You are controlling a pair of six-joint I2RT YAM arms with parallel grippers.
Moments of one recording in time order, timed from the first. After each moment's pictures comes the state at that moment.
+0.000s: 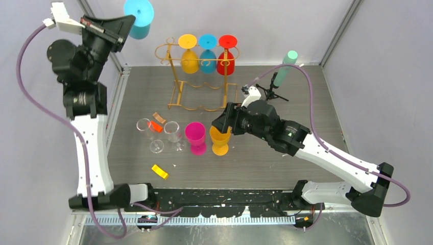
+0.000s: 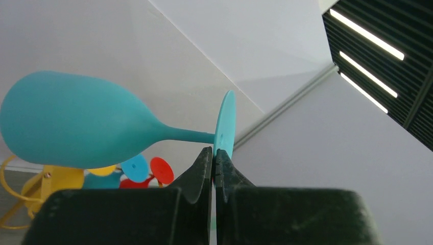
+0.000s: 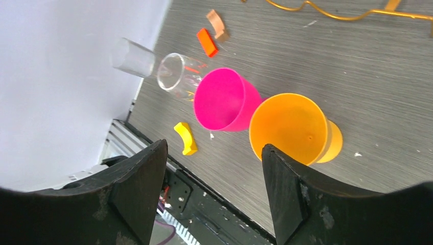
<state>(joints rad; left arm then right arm) 0.09 1.33 1.85 -0.15 0.37 -1.03 0.96 1.17 1.18 -0.44 0.17 0.74</state>
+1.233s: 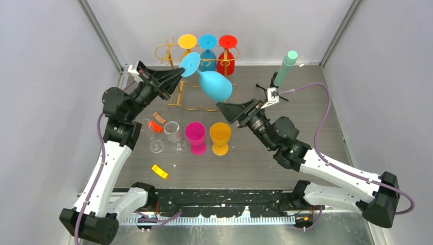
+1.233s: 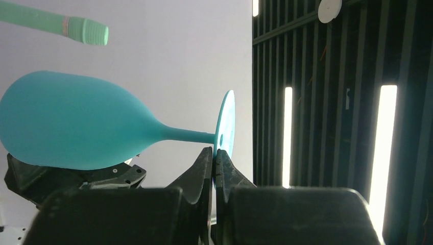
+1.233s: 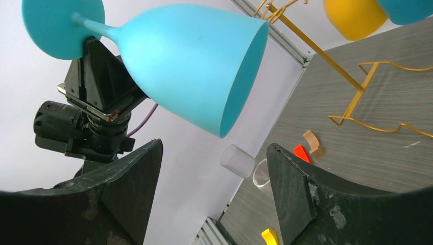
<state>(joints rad) -0.23 0.97 1.08 0.26 0.57 -1.97 0.95 0.97 0.78 0.43 0.27 0.87</state>
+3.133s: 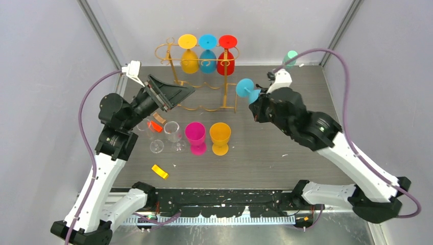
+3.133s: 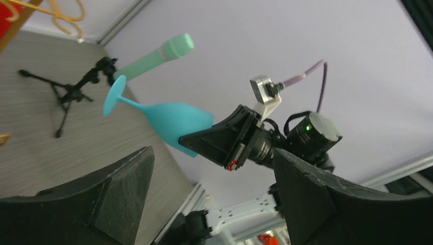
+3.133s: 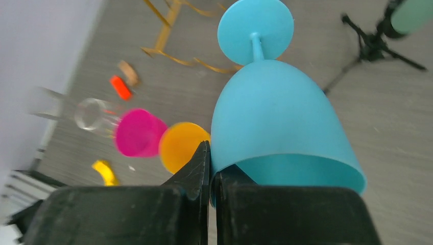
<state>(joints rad) -0.34 0.87 1.12 0.05 0.55 -1.11 0.89 1.06 1.42 -0.74 0.45 0.52</state>
